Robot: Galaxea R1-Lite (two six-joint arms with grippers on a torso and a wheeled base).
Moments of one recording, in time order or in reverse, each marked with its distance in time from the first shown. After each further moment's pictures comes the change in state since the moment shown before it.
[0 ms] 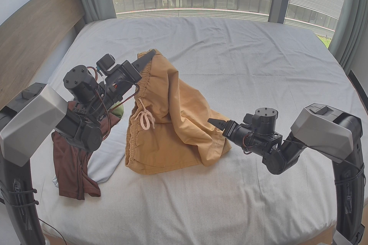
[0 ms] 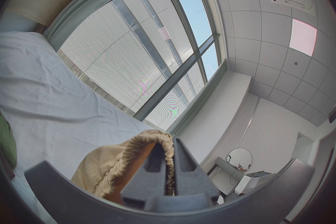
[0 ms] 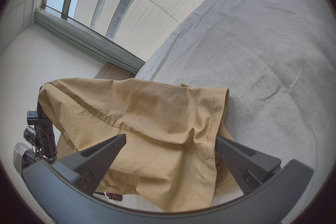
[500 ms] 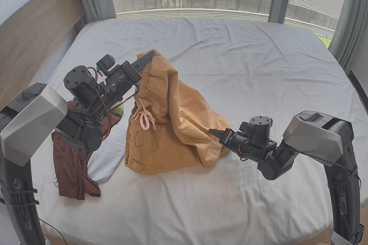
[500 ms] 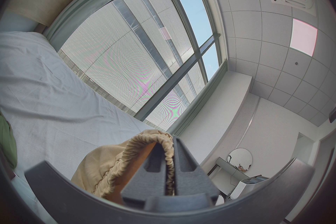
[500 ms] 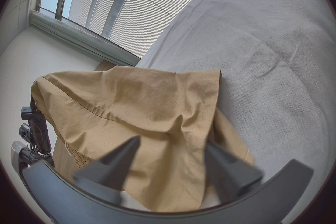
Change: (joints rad) left arm 0.003 0.006 -0.004 0.001 0.001 0.000; right arm 0.009 0.079 -0.019 -0.027 0.000 0.030
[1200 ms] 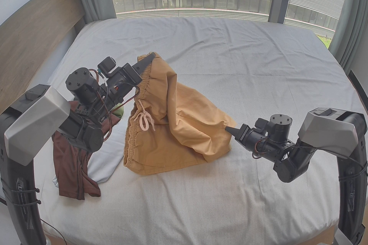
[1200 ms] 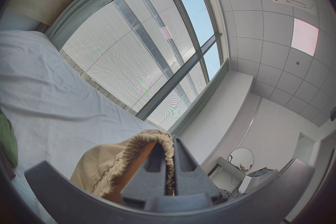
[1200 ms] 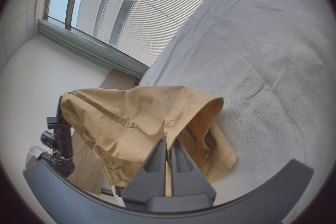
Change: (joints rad) left arm 0.006 0.025 -0.014 0.000 0.000 0.000; right arm -0.061 -0.103 0.210 -0.205 0.075 0.030
